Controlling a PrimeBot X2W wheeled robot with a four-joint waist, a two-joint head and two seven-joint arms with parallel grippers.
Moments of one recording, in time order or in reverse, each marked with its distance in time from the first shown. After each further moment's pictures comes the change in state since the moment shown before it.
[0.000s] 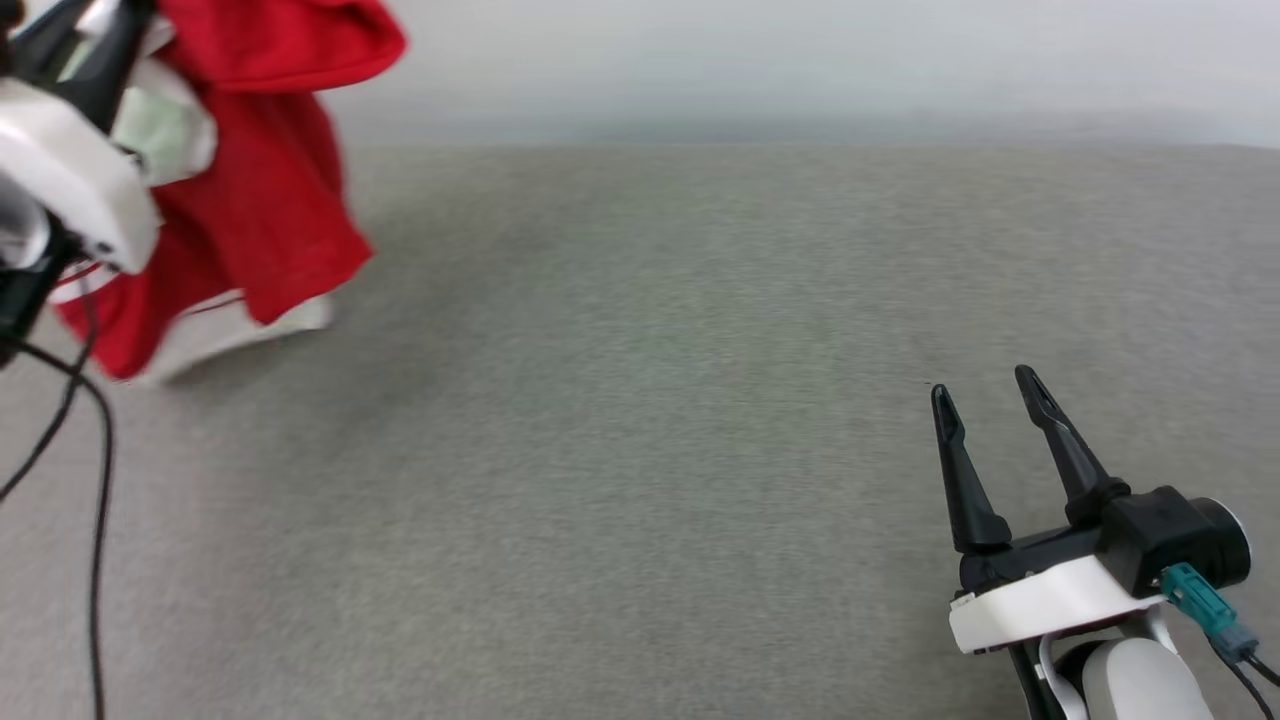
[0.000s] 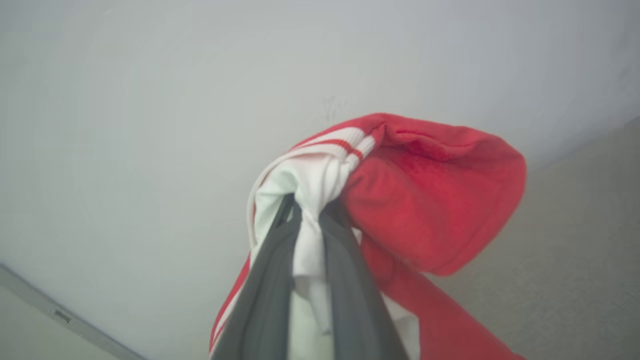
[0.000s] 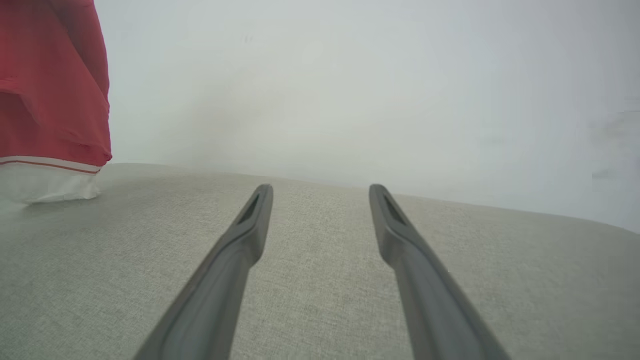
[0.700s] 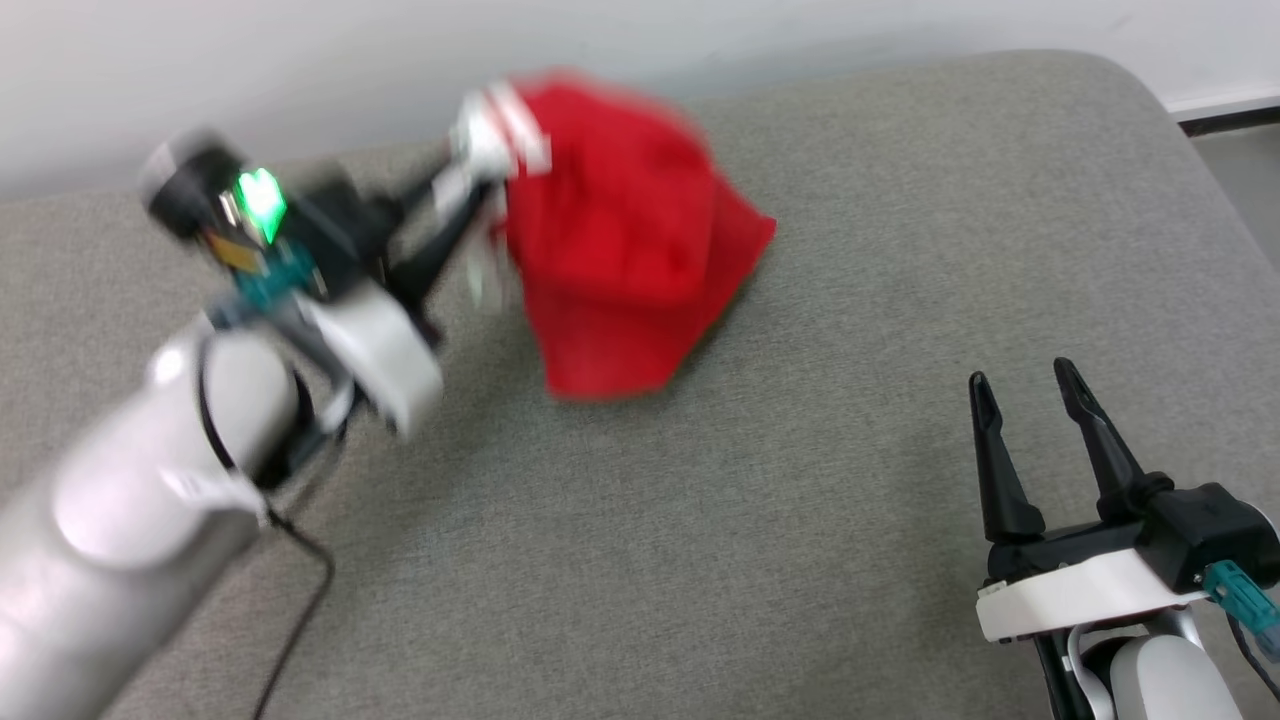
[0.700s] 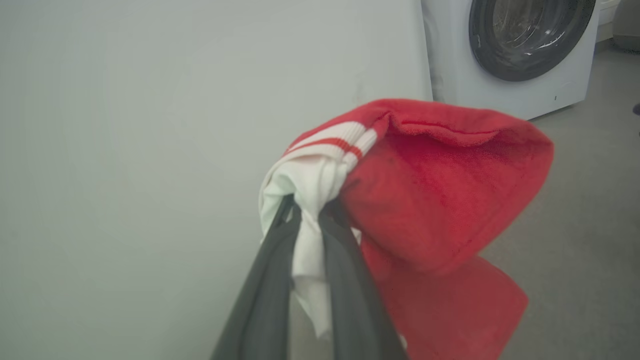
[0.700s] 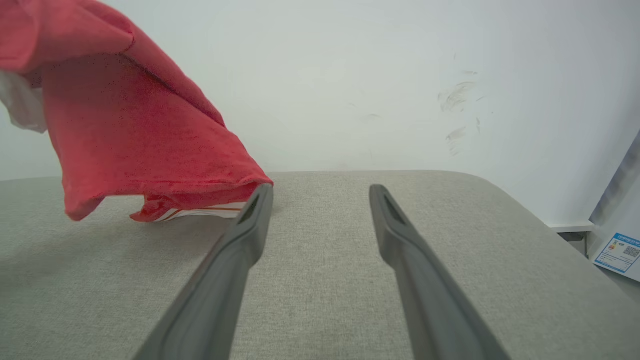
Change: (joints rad) left arm 0.076 -0.188 -0.156 -0.131 0.111 0.011 -0.152; right arm 0.001 0.000 -0.046 -0.012 0.035 0.000 0.000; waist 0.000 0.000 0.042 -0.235
